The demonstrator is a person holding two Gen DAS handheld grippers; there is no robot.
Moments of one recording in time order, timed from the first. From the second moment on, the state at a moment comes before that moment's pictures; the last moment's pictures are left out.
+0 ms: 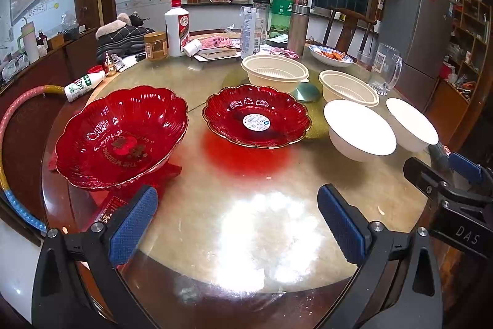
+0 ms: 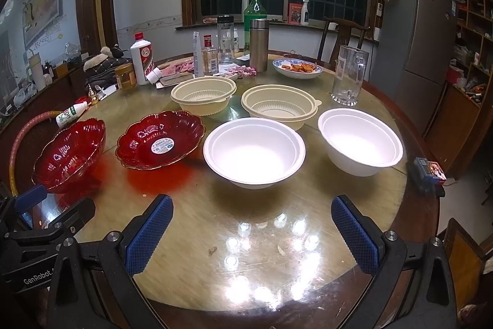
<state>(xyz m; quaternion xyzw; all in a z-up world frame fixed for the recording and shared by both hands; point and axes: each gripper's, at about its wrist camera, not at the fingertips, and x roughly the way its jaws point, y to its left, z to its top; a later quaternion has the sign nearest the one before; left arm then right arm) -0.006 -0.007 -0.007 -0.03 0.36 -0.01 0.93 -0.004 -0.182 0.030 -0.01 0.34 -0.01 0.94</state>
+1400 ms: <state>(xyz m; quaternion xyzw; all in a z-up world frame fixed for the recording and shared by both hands) -0.011 -0.005 -0.008 -0.03 0.36 -0.01 0.93 -0.008 -0.177 0.030 -0.01 0.34 0.00 0.94</state>
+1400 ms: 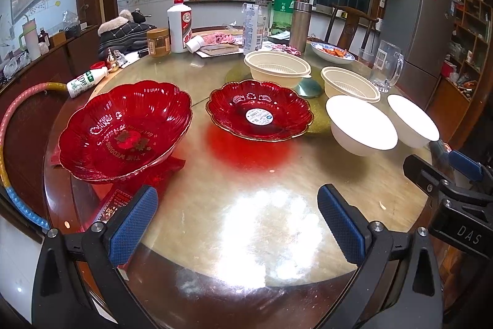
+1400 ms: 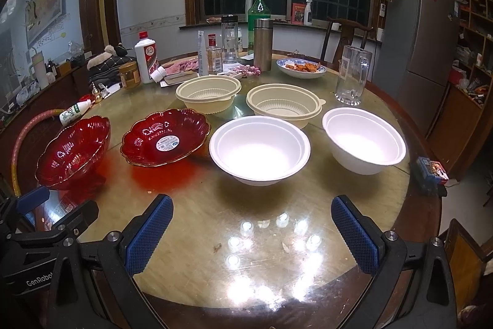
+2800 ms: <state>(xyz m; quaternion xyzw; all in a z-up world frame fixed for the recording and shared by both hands) 0.034 0.190 -0.028 -0.20 0.35 0.17 0.90 0.126 -0.002 -0.027 0.16 0.47 0.29 0.81</state>
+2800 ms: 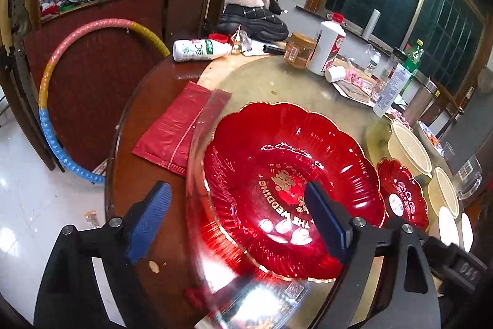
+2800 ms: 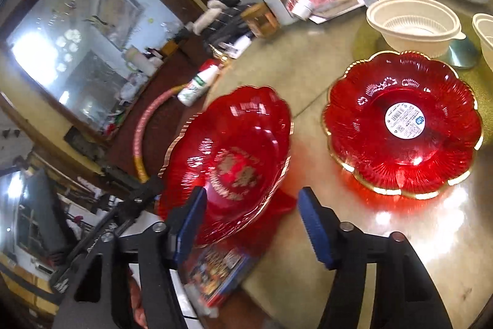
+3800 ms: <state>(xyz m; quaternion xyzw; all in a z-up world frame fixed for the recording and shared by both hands) 0.045 0.174 -0.044 -0.17 0.37 0.22 0.89 0.151 -0.001 -0.050 0.16 0.46 0.28 0.83</state>
